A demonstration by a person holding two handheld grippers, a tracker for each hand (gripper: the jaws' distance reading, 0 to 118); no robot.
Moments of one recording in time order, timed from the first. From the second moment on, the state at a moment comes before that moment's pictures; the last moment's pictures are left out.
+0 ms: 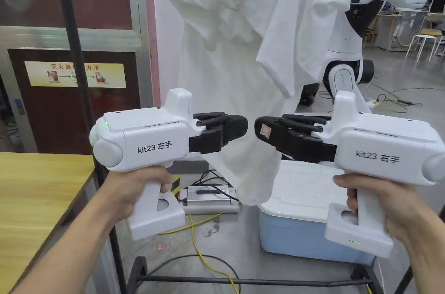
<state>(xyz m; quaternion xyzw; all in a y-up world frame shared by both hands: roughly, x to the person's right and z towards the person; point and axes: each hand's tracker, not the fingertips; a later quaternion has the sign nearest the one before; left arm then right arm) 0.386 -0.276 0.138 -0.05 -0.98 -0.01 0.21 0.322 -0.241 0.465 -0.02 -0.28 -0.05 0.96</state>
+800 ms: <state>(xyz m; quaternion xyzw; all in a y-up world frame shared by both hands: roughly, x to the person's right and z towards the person) 0.251 -0.247 -0.093 -0.02 -0.88 -0.04 0.46 0.436 -0.244 0.239 -0.01 -0.09 -0.05 0.99</state>
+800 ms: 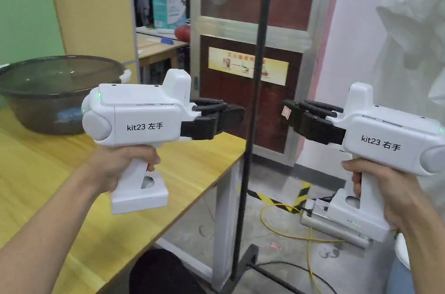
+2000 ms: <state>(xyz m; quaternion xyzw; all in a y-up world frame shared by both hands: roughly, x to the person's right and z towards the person) -0.130 -0.256 -0.222 -0.04 -0.50 0.03 0.86 0.194 -0.255 -0.238 -0.09 0.43 0.04 0.90</state>
